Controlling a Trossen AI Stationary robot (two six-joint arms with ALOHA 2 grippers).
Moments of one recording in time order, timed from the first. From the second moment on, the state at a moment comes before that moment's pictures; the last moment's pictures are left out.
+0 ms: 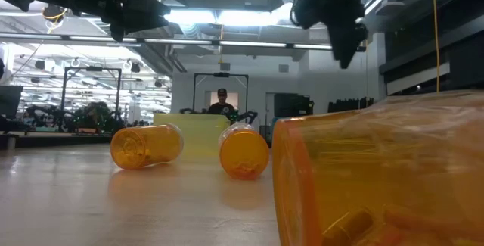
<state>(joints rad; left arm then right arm) -0.09 0.70 0.33 0.32 -0.52 -0.17 -0.10 1.66 1.50 -1.31 -0.06 0.50</state>
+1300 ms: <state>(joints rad) -0.09 0.70 0.33 0.19 -0.50 -0.36 0.71 1.62 1.36 -1.14 0.15 2.00</state>
